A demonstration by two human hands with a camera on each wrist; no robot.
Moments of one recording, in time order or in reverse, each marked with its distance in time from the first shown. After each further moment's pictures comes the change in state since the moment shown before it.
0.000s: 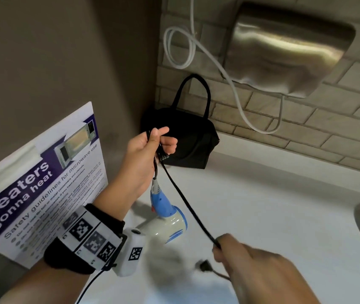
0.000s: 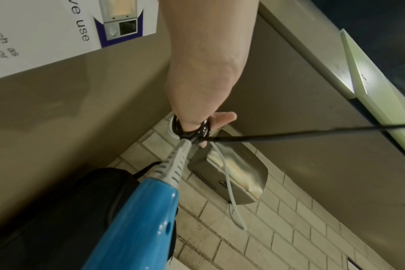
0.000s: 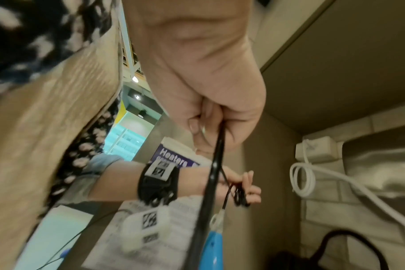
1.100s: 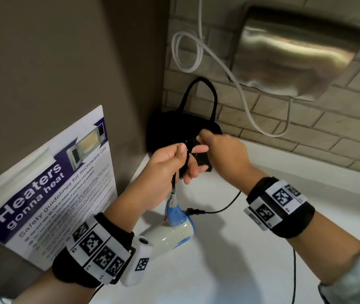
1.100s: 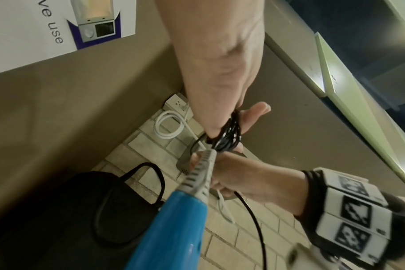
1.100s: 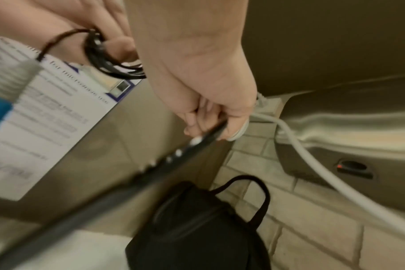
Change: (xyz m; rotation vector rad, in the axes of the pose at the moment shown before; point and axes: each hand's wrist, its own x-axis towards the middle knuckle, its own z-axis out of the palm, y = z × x) left_hand -0.030 0.007 0.011 0.097 -0.387 -0.032; right_hand 0.201 0.047 0.042 0.025 0.083 0.022
